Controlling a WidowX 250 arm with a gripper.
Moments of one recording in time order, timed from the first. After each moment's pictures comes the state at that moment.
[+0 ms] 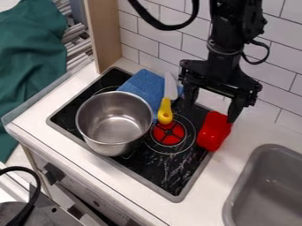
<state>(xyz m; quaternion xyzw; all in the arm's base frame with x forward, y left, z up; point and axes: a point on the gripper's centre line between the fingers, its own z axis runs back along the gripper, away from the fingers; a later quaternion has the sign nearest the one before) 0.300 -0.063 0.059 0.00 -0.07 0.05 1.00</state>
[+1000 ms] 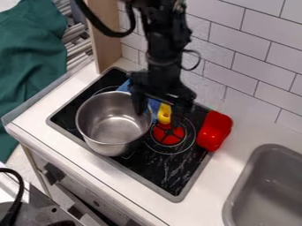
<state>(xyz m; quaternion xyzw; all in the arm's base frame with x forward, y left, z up) 0.275 0.023 0.022 0.00 -0.03 0.08 1.00</state>
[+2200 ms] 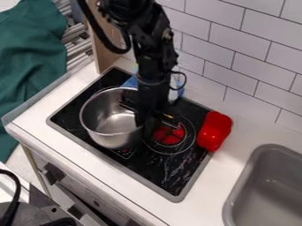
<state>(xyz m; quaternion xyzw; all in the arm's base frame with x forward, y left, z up) 0.268 0.034 -0.013 0.01 0.00 0.06 1.00</state>
